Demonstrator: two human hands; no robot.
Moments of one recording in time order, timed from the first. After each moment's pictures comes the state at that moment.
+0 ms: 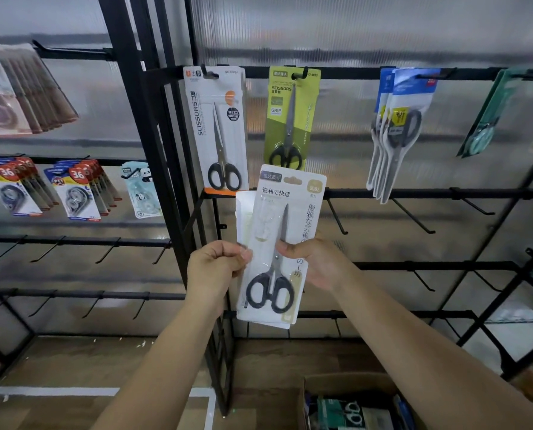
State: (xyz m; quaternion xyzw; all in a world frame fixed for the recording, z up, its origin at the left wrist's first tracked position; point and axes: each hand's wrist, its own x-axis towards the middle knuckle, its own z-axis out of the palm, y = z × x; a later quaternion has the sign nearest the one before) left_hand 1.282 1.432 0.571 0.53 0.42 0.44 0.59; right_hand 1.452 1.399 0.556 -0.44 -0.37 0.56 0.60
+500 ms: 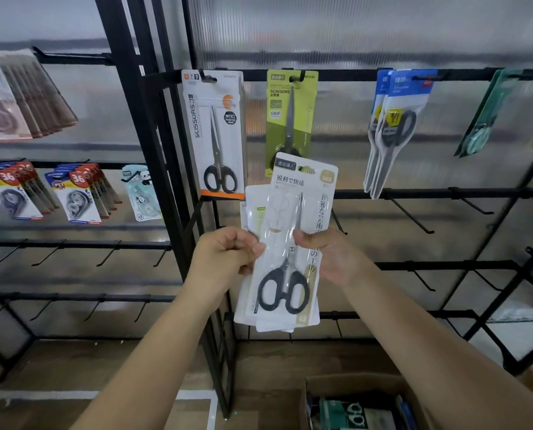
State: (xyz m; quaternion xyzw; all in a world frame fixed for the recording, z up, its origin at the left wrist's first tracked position) left_hand 1.280 1.428 0.593 0.64 0.35 0.40 0.55; right_hand 1.466 1.396 0.566 -0.39 -0.39 0.56 0.62
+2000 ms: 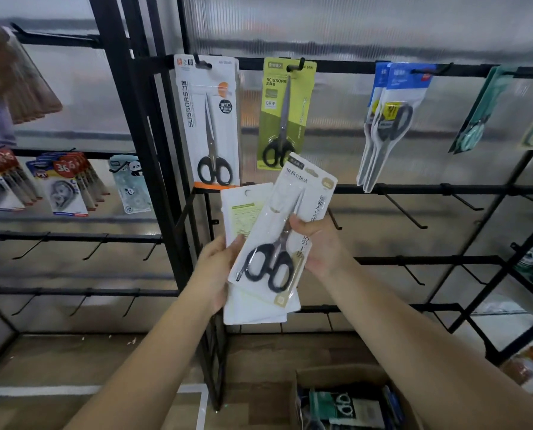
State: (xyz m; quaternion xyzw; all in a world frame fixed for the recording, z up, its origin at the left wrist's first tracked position) left_hand 1.290 1.445 0.557 0.45 0.34 0.36 0.74; right_hand 1.464 1.410 0.552 -0.31 -0.35 0.53 0.70
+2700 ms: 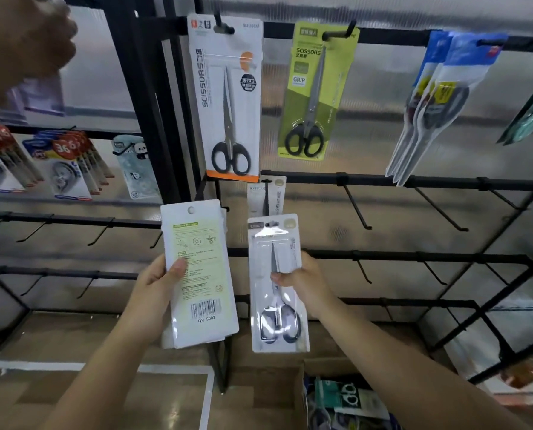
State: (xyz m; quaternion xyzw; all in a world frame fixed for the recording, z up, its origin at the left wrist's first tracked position) left_hand 1.201 1.493 0.507 0.52 0.43 0.39 0.63; right_hand 1.438 1.434 0.468 -0.63 -0.33 0.44 0.55
